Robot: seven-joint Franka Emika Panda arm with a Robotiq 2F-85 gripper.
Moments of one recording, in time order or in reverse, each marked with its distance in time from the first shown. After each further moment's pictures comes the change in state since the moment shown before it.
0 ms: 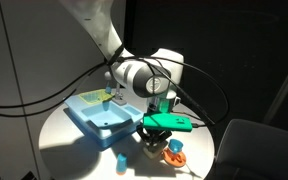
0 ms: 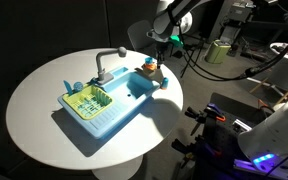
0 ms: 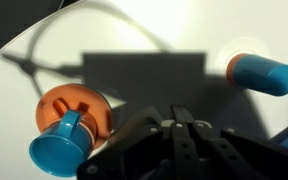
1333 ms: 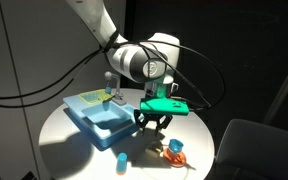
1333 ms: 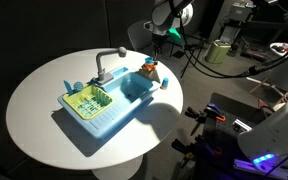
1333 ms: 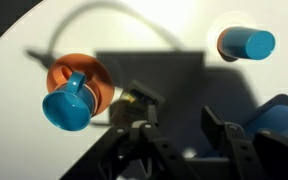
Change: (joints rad) arm 0.010 -0.072 0.030 -0.008 0.000 -0.013 0.038
